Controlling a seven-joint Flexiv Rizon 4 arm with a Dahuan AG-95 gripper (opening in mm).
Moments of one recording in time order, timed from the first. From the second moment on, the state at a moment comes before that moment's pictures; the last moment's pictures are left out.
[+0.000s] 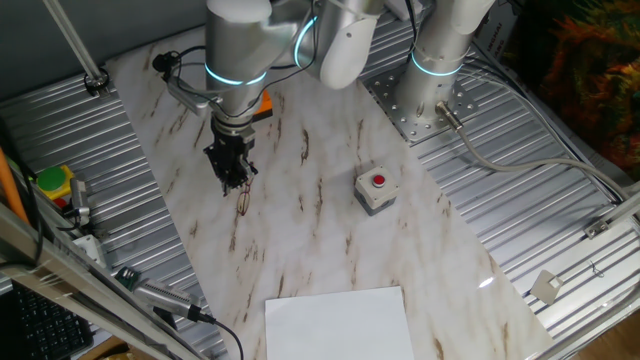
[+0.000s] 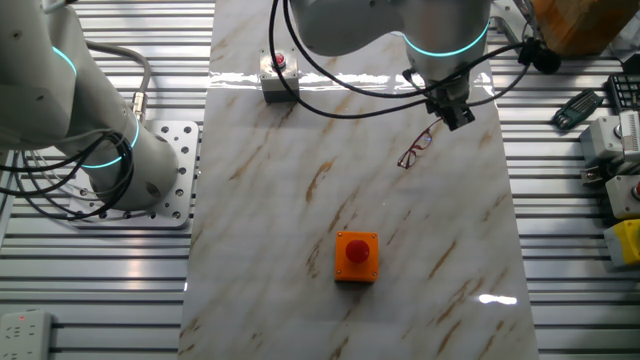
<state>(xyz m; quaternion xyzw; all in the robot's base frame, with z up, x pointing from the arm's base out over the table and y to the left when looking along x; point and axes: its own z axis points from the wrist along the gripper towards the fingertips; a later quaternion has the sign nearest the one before) 0.580 0.069 0.099 -0.18 0.97 0.05 0.15</state>
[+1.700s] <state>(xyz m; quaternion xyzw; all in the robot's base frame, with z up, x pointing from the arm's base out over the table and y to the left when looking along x) 0.580 0.071 0.106 -0.19 0.96 0.08 0.20</state>
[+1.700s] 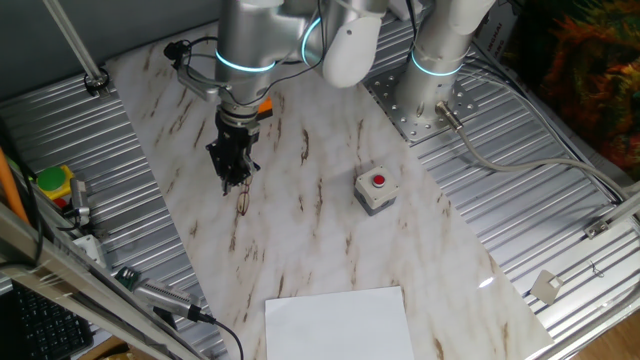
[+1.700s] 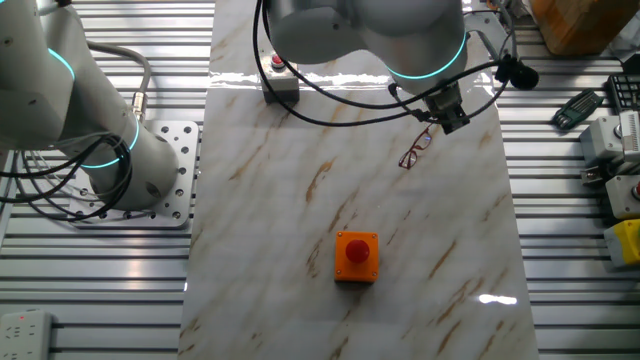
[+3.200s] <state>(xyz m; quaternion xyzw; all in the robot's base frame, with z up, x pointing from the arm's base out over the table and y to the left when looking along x) 0.570 0.069 0.107 -0.23 0.95 0.09 0.21</state>
